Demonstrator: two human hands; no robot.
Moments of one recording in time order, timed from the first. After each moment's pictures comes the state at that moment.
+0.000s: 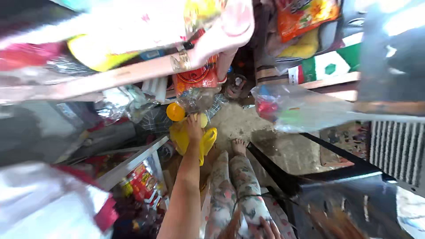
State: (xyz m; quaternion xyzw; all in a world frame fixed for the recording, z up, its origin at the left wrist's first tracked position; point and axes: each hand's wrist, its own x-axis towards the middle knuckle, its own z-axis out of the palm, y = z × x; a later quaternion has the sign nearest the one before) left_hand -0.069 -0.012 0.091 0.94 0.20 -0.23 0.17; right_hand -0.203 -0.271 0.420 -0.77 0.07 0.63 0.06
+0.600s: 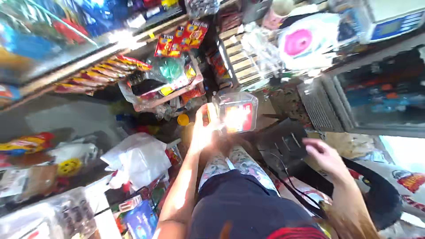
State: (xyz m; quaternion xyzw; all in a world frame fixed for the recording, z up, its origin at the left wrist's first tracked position) left_hand -0.118 -0.079 0.656 0.72 0.11 -0.15 0.67; right_hand -0.212 -0.511 0.643 -0.86 0.18 0.19 0.43
